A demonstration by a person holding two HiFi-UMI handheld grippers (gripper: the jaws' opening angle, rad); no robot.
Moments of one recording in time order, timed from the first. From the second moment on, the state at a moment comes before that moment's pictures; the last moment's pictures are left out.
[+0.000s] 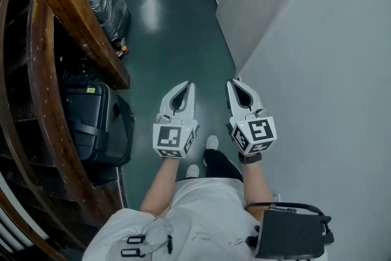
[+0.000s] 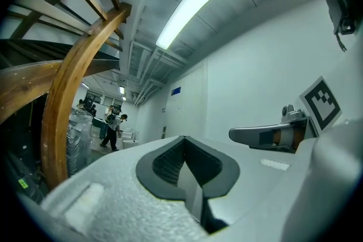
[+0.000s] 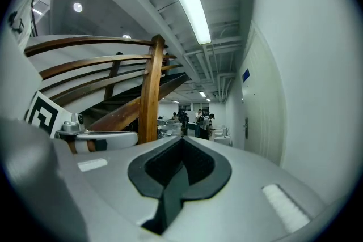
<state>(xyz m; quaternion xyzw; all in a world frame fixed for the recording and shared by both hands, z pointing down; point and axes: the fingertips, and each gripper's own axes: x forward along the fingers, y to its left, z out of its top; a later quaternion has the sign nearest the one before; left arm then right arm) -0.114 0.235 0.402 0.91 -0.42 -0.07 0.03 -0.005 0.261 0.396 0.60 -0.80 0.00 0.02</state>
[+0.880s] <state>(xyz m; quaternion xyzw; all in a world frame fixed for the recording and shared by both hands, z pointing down) -0.077 -0.144 0.379 0.86 -0.52 -0.02 0.00 0.039 -0.154 0.387 0.49 -0.87 0.03 -0.05</state>
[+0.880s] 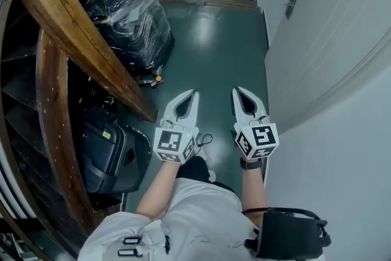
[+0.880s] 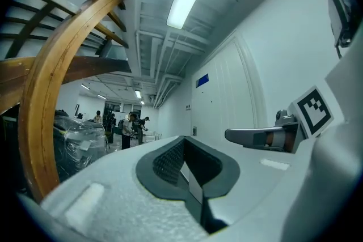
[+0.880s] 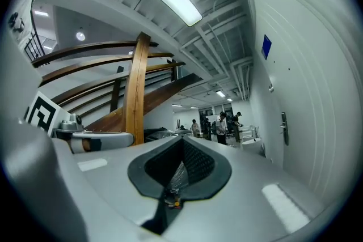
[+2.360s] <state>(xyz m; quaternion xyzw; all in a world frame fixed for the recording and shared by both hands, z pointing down) -0.041 -0.855 0.409 0.87 -0.49 -0.07 0.03 0.053 -0.848 0.405 0.46 -0.89 0.02 -0.05</state>
